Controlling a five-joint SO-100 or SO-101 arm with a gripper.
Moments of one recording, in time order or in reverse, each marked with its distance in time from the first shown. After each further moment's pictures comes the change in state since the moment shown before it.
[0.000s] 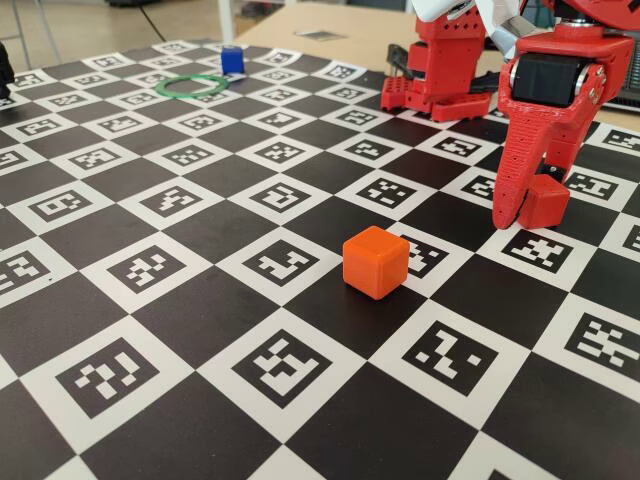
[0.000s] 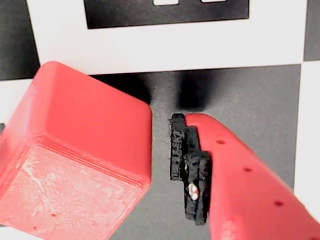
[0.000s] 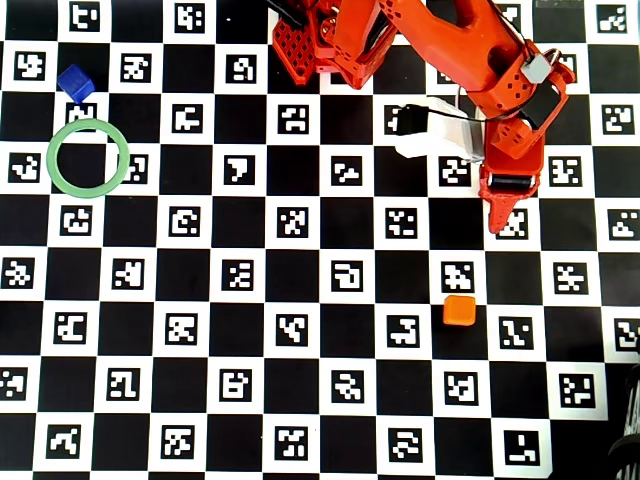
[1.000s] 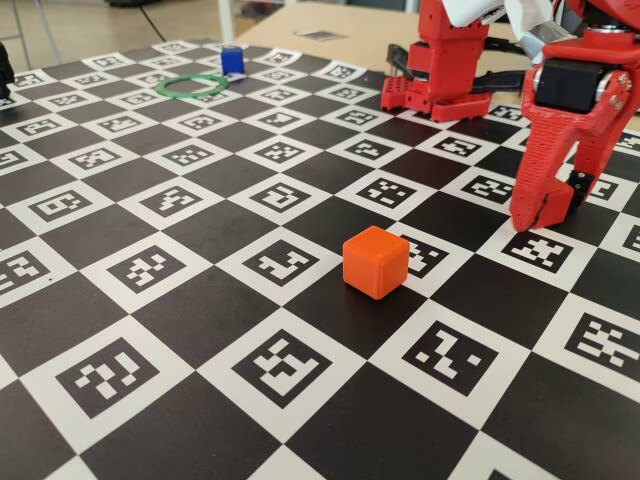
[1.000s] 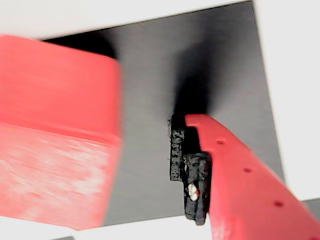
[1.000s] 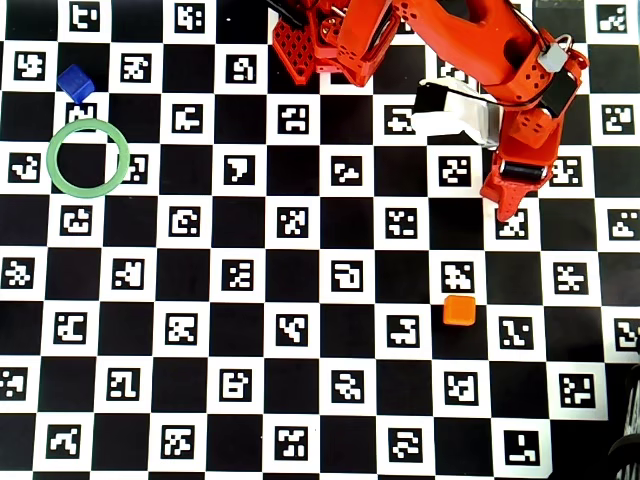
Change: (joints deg) arm -2.1 -3.2 -2.9 -0.9 10.7
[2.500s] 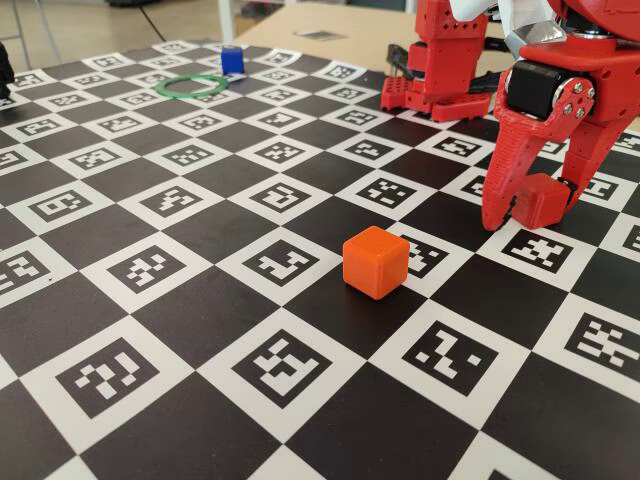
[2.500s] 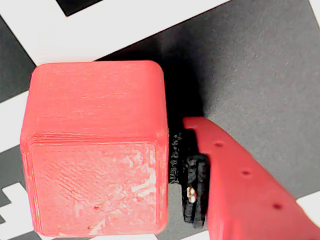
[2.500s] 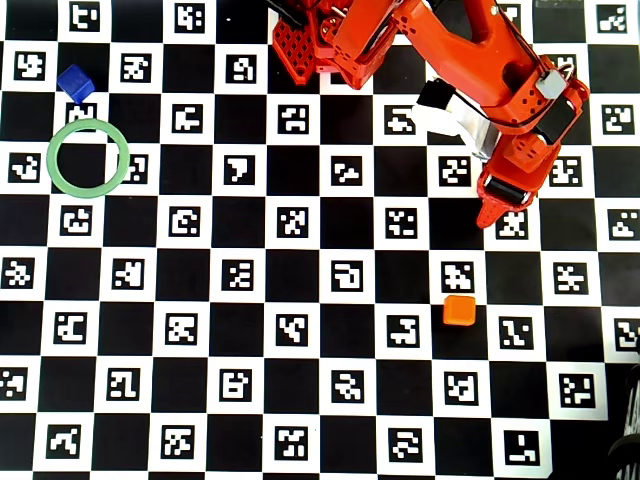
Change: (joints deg) arm 2.6 -4.7 -5.7 3.6 10.4
